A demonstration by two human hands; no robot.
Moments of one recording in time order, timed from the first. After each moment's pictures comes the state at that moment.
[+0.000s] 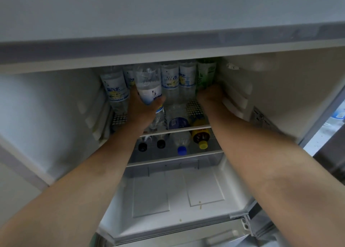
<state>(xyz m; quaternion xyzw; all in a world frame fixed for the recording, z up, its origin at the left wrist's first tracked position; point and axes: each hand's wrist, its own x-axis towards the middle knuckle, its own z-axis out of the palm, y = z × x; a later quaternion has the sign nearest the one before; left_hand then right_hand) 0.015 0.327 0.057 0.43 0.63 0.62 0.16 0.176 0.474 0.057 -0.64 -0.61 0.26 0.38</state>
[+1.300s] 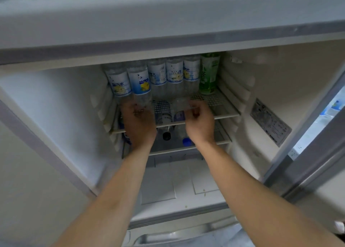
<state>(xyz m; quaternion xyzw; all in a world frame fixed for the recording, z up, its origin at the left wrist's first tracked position) 0.030 0.274 0.020 0.34 0.62 0.71 0.00 0.165 0.327 0.016 -0.45 -0.60 0.37 0.55</state>
